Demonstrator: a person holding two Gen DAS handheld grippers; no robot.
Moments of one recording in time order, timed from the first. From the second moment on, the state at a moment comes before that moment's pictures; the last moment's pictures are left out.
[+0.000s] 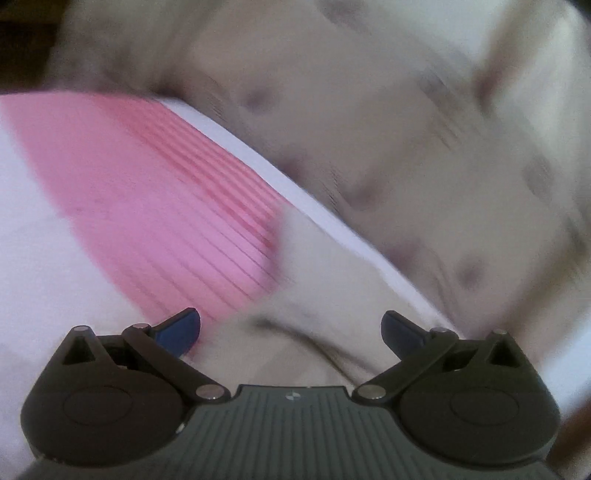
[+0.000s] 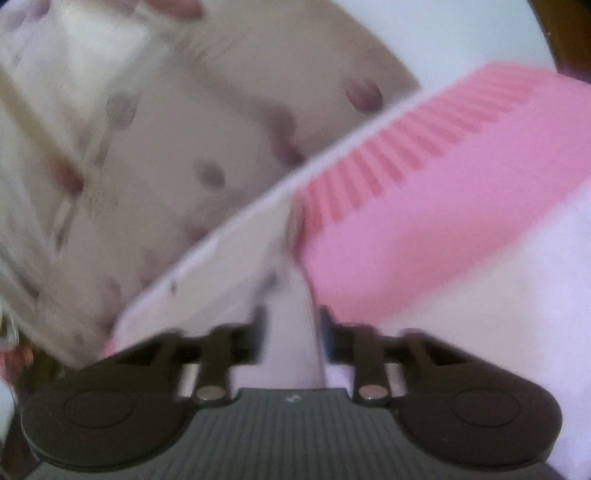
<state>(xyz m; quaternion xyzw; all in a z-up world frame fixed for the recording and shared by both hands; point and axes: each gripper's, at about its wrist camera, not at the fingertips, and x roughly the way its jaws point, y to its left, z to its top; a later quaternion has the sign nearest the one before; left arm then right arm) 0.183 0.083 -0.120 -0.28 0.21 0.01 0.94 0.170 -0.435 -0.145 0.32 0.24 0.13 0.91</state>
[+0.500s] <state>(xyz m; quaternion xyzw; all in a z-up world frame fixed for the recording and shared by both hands) 0.056 0.134 -0.126 -0.29 0.36 -0.13 0.88 0.070 -0.388 -0.160 0.21 0.28 0.20 0.92</state>
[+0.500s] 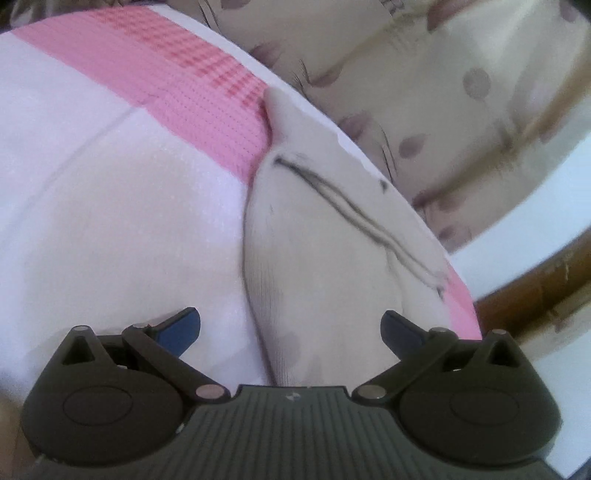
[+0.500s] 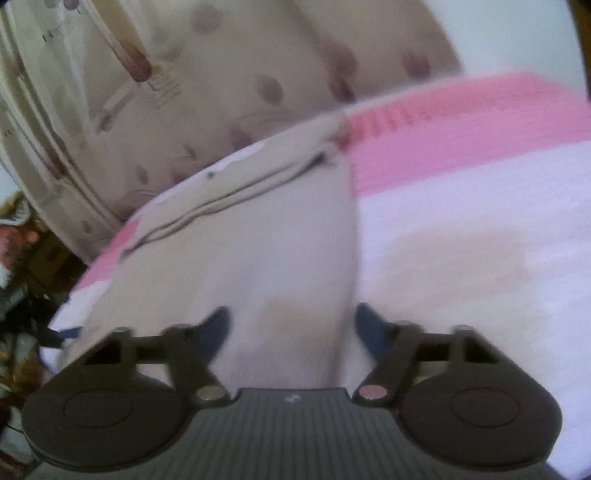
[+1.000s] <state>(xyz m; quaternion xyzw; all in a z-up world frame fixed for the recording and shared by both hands) 0.054 0.089 -0.170 -0.33 0.37 -0.20 0.84 0.072 -0.394 -0.178 0.29 0.29 0.23 0.89</state>
